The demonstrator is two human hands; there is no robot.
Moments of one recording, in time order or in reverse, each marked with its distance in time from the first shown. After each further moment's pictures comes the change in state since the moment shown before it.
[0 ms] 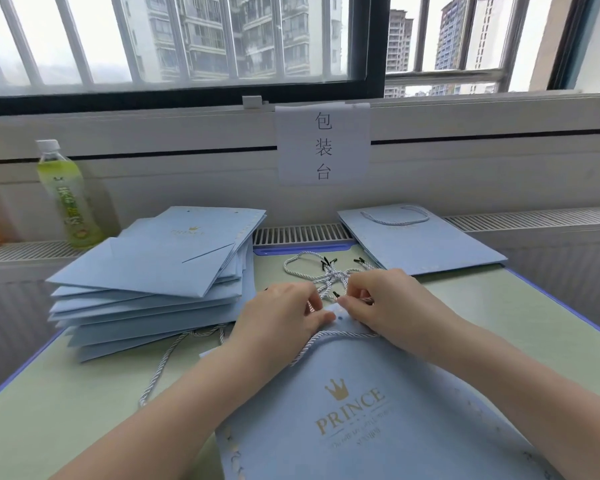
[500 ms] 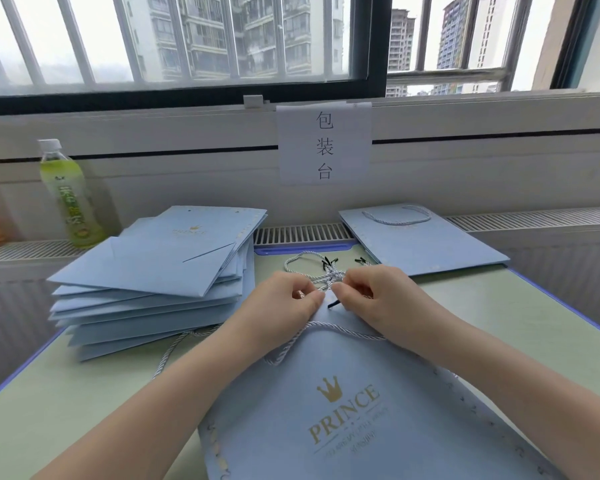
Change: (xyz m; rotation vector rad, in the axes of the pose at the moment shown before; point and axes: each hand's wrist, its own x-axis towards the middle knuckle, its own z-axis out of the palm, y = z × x) left_hand 0.007 -0.002 -0.011 -0.288 -0.048 -0.050; right_hand 0.002 -0.002 0.003 0.194 0.050 -0.077
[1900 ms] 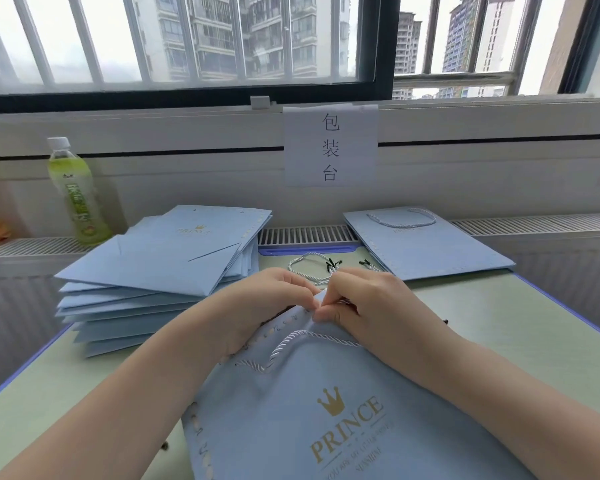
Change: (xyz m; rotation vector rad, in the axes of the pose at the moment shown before) left_hand -0.004 0.004 -0.033 -0.491 -0.377 -0.235; right_hand -0.005 -0.015 0.009 -0.127 0.164 -0.400
